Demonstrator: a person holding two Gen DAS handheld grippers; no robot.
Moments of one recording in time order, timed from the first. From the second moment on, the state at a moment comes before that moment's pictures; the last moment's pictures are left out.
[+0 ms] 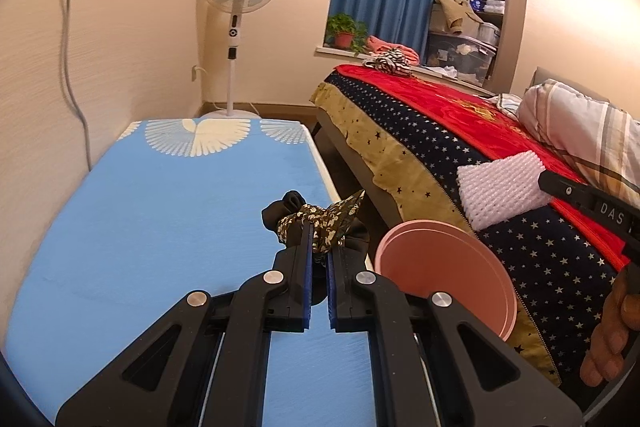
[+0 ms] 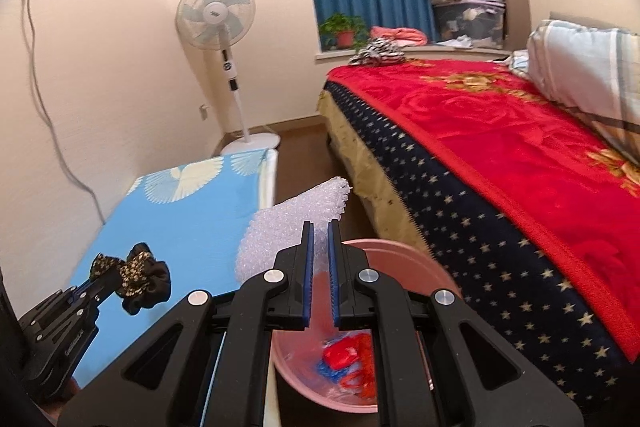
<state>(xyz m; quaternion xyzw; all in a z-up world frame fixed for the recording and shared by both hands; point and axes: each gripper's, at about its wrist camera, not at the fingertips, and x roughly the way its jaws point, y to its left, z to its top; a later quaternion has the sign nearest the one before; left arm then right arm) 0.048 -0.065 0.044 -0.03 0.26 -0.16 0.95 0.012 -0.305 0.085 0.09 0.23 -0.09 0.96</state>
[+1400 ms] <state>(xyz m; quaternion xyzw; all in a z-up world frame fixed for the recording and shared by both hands) 0.078 -0.176 0.003 -0.04 0.31 -0.30 0.90 0.024 -0.370 0.052 0.11 0.27 -0.22 0.93</state>
